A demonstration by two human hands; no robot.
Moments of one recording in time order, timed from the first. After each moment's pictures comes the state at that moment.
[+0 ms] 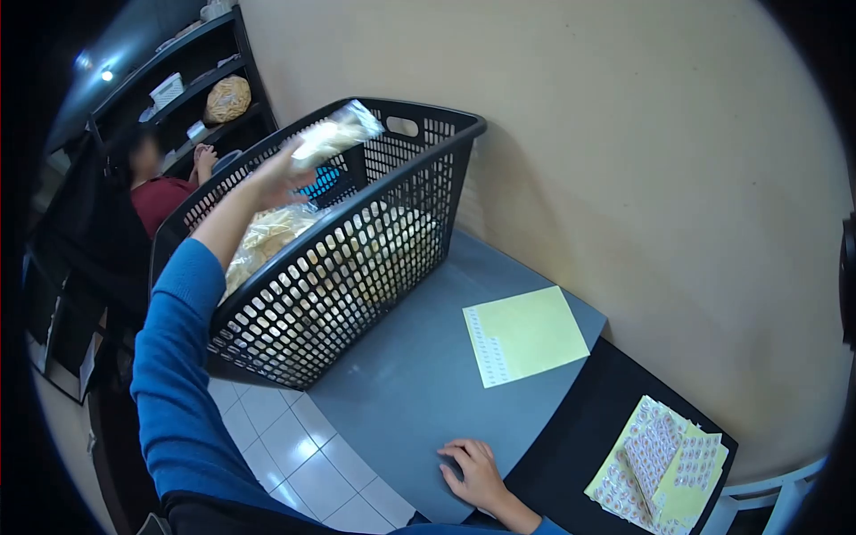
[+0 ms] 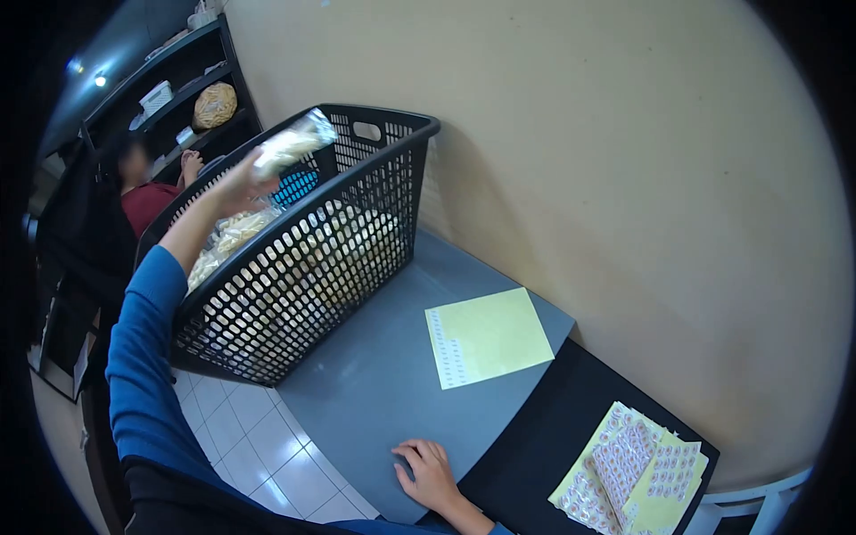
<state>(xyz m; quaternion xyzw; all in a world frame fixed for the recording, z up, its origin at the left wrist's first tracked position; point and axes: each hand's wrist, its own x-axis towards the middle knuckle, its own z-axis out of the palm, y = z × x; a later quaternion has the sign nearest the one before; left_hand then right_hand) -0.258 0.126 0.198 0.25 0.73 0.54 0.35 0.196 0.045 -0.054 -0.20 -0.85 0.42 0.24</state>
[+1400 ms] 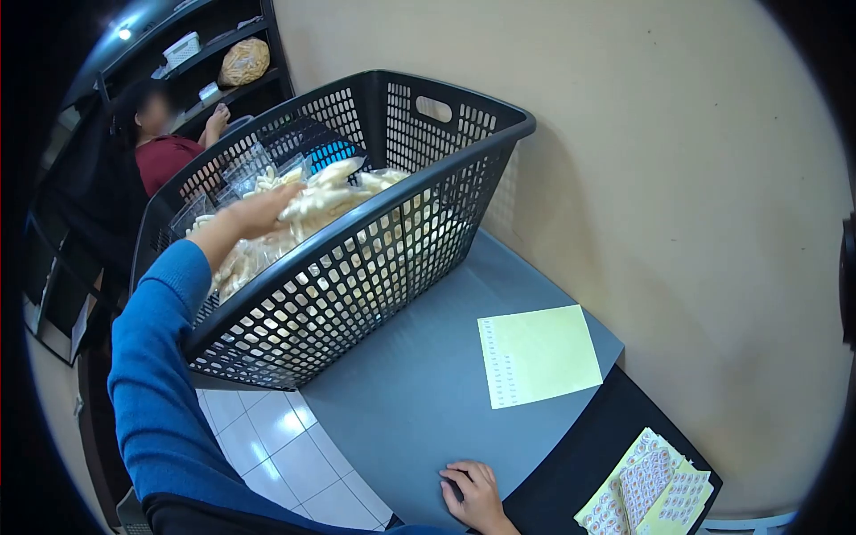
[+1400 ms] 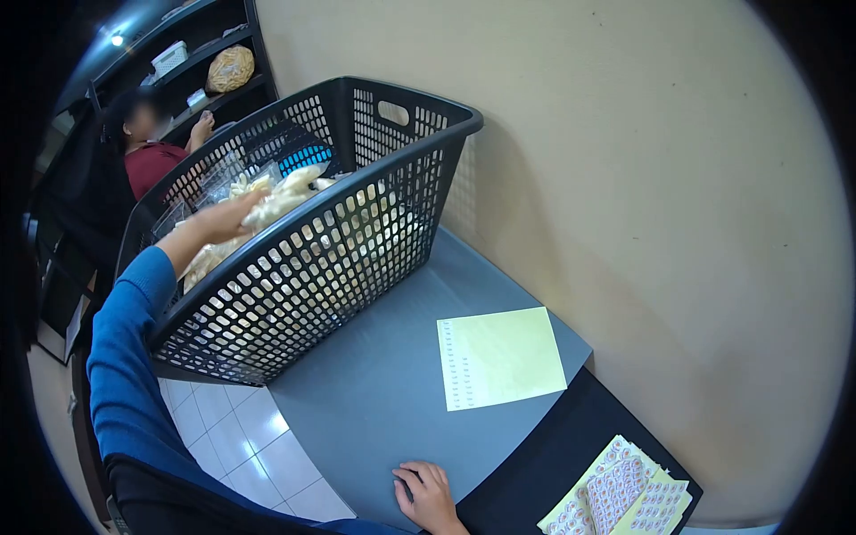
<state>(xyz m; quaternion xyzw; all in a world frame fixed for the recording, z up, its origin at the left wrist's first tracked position) -0.285 0.070 0.151 0.60 0.80 -0.07 0.03 0.190 0.047 -0.054 -0.22 -0.85 0.37 0.29</state>
